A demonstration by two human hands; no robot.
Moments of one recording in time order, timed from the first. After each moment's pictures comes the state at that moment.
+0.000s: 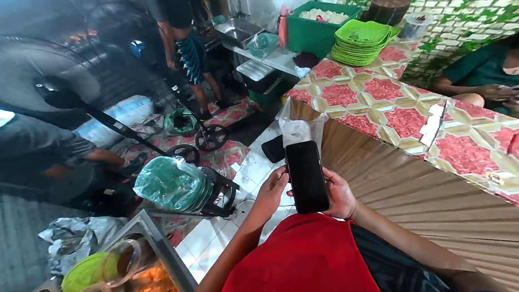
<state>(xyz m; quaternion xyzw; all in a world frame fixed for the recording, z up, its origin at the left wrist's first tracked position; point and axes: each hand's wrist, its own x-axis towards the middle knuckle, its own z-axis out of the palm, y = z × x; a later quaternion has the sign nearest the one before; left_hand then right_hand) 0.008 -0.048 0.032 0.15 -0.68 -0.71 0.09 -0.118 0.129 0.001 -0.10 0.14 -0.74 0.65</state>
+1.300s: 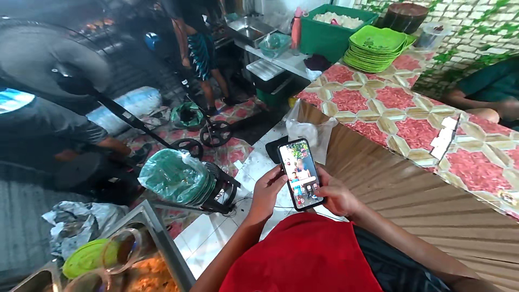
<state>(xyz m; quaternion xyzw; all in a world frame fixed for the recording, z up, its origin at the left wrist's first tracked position) 0.009 -0.058 0.029 0.20 -0.59 -0.75 0.21 -0.117 0.108 0.025 -0.21 0.45 -0.71 0.50</state>
